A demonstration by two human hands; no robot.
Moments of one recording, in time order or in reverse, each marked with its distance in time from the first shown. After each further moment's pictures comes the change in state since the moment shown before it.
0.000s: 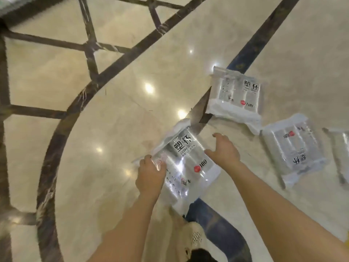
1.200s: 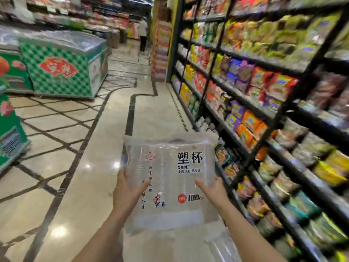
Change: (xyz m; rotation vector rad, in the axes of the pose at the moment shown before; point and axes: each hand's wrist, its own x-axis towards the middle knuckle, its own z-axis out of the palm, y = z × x) left_hand -0.399 0.339 -0.361 -0.286 -0.363 0.899; right_hand -0.523 0.054 -0.370 1.112 0.766 0.464
